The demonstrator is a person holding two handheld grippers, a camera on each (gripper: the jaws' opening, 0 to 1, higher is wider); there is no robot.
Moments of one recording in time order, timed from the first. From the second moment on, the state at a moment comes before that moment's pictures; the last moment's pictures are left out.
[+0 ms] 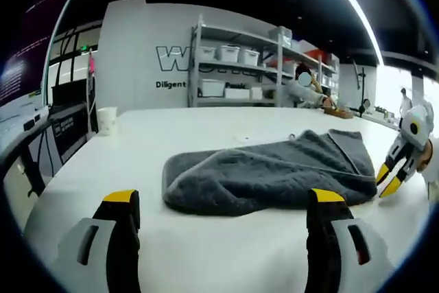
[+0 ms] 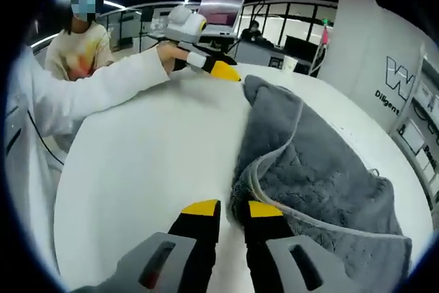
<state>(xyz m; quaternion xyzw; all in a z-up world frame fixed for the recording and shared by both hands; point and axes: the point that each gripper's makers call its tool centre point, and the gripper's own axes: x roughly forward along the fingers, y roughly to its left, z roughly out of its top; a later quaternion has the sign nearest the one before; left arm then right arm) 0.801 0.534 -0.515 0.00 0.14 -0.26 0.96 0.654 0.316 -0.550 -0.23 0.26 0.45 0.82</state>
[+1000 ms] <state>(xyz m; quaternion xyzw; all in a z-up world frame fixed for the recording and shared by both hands) 0.809 0.537 -0.526 0.01 0.15 -0.25 0.96 0.719 0.128 -0.506 -0.10 0.14 0.25 0.95</state>
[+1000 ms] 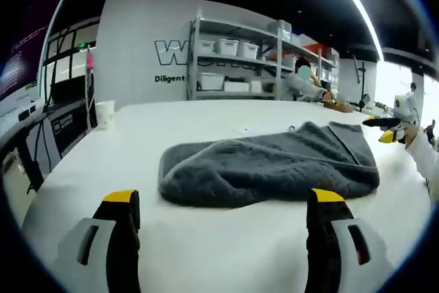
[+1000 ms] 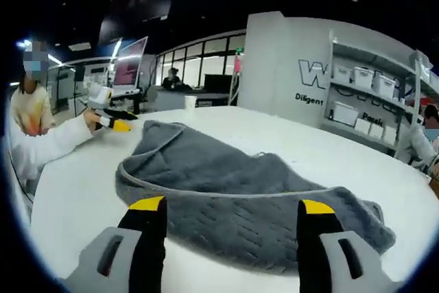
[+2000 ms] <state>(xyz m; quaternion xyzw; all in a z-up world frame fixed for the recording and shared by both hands) 0.828 0.508 -0.514 -0.02 0.12 -0.24 0.96 0.709 0.085 -0.525 -0.07 0.15 0.26 0.95</state>
